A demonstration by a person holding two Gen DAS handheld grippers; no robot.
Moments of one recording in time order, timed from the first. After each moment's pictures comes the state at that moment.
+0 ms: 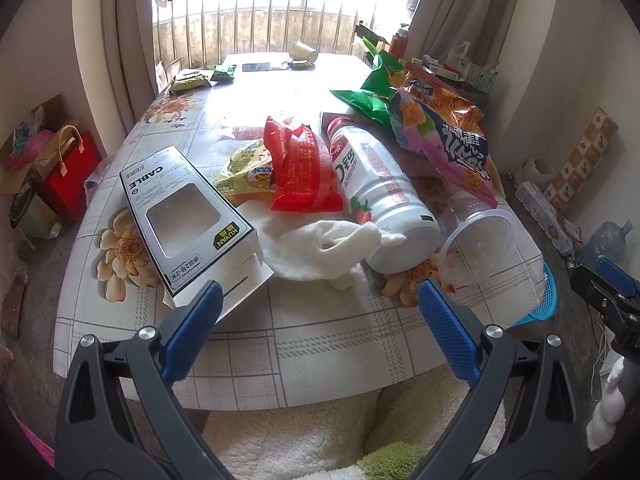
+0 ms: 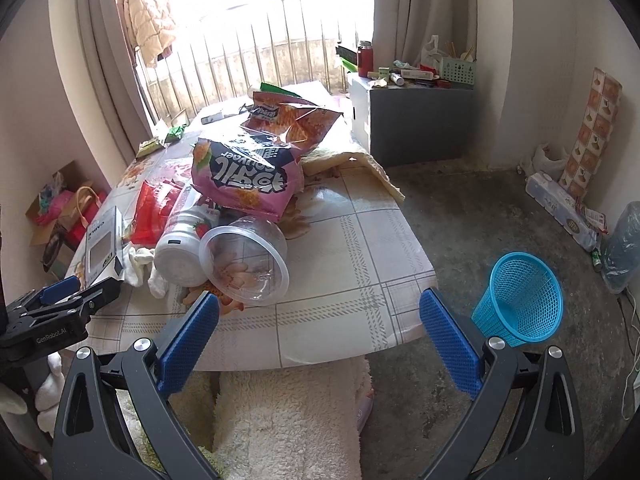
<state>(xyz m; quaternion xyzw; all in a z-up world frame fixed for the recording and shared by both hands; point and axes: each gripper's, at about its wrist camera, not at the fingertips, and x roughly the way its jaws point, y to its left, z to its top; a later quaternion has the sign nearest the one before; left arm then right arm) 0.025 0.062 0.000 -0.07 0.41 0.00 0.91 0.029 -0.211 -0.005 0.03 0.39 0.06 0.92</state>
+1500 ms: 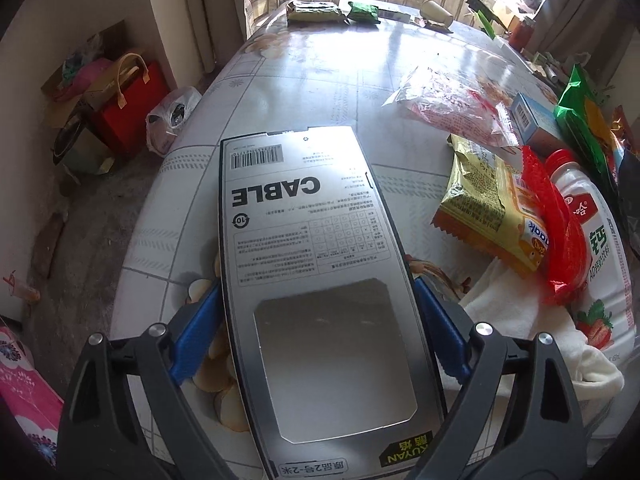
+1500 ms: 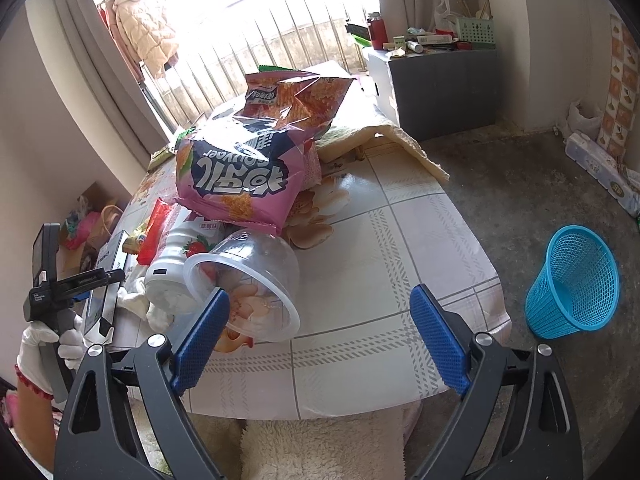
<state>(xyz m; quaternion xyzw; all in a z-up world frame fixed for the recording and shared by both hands) 0.120 0.209 -0.058 -0.11 0.51 0.14 0.84 0.083 -0.220 -0.045 0.11 0.42 0.11 0.89</state>
